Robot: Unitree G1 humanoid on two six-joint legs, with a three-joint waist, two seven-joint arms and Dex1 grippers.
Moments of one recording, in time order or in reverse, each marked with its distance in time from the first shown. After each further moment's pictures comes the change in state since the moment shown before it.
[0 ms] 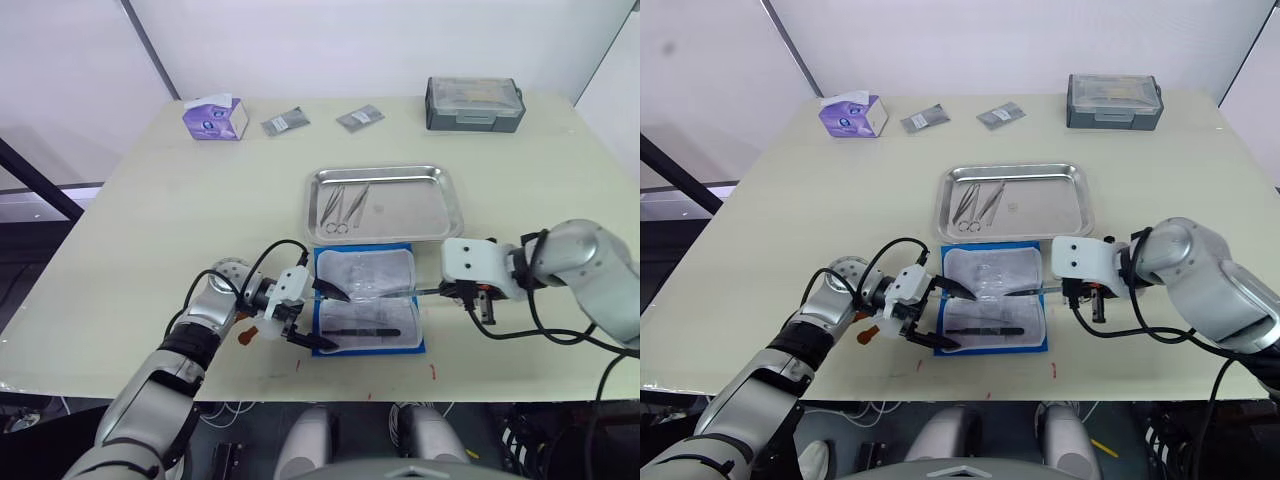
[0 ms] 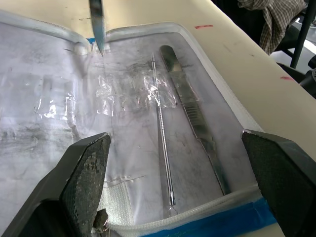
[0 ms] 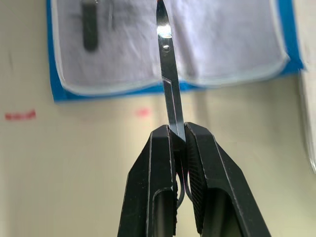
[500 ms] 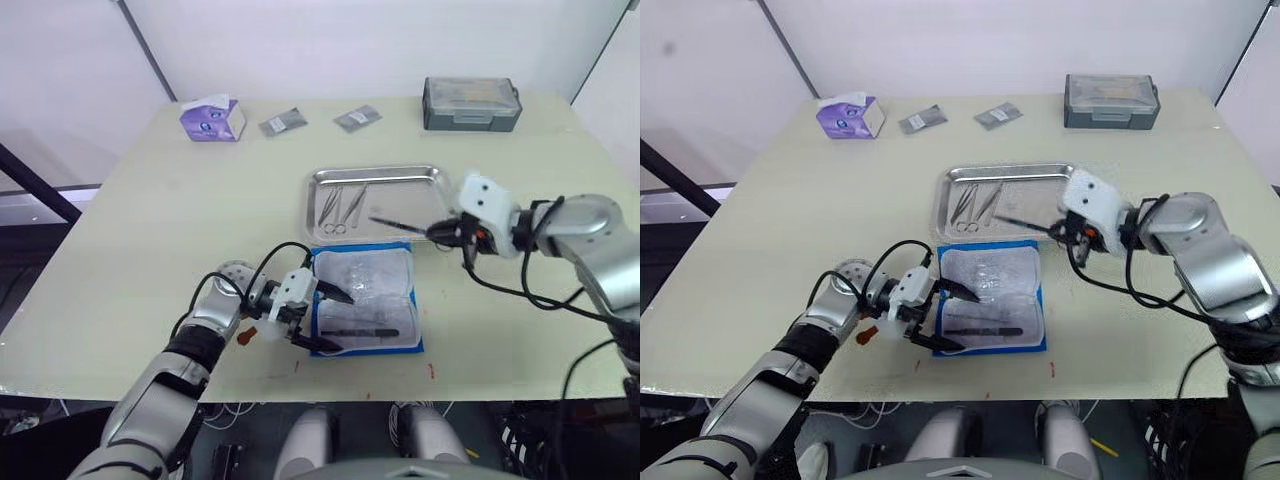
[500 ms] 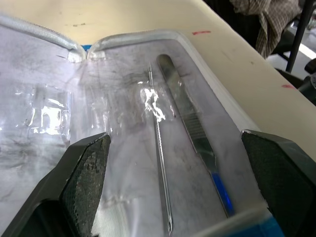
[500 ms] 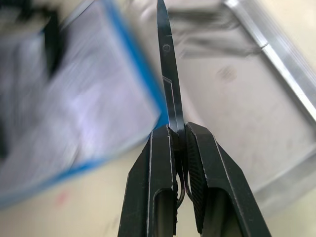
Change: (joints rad) left arm 0.008 -0.025 0.000 -0.007 0.002 0.003 0.000; right arm -0.115 0.344 -0.193 0.232 0.094 0.072 -0.250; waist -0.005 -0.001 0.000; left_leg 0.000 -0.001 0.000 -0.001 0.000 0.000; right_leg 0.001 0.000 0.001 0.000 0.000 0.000
